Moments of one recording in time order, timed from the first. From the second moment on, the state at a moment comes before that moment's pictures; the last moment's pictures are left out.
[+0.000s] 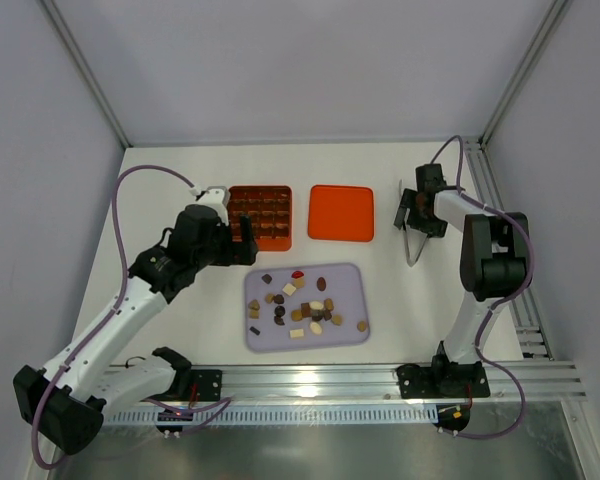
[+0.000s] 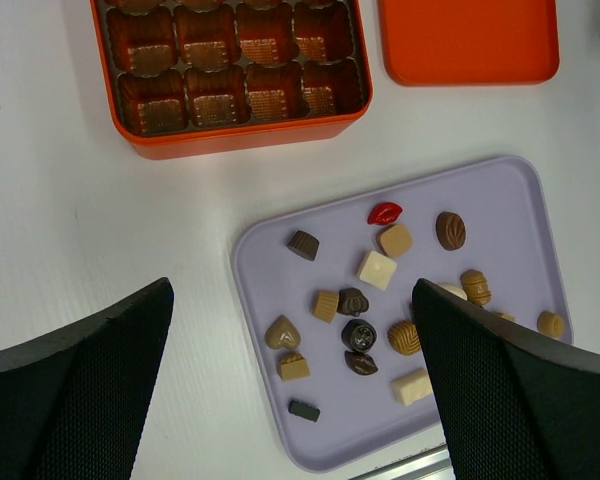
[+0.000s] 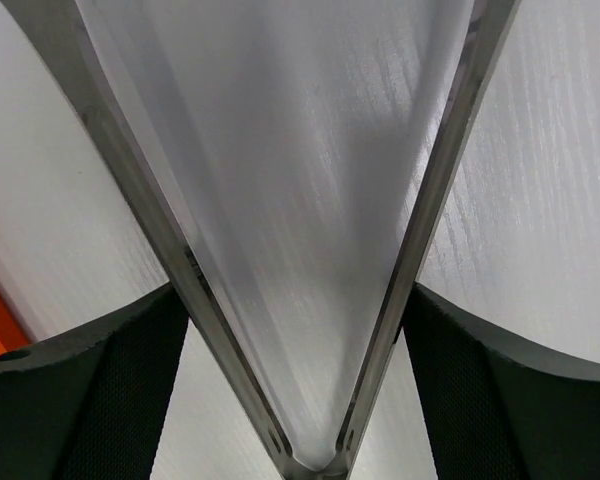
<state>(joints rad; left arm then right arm) -0.53 1.00 0.95 -0.60 -0.11 -0.39 0.03 1.89 1.23 -0.44 0.16 0.34</state>
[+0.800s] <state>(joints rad) -0.53 1.02 0.95 -0.60 -0.11 -0.39 0.07 1.69 1.16 -0.52 0.13 0.33</state>
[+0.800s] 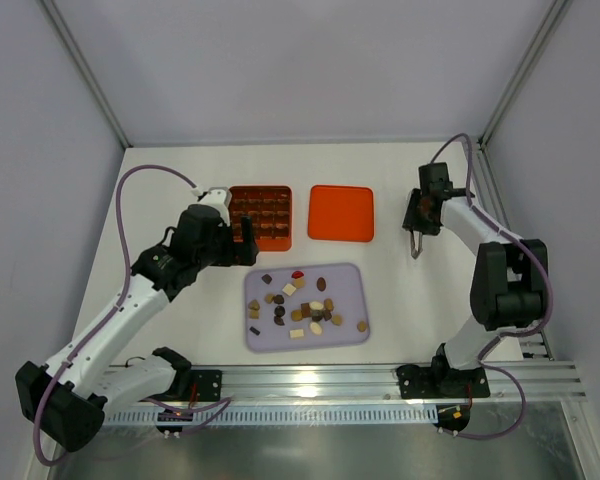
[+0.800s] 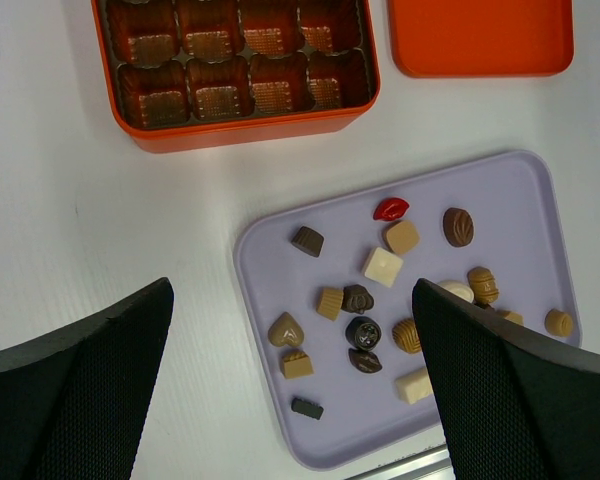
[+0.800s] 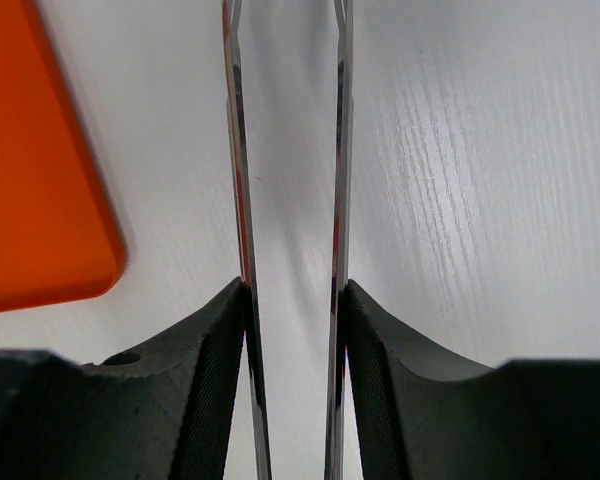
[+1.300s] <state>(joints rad) -0.53 1.02 0.95 -0.60 -0.11 -0.39 0.18 1.42 1.11 -0.66 0.13 0.34</state>
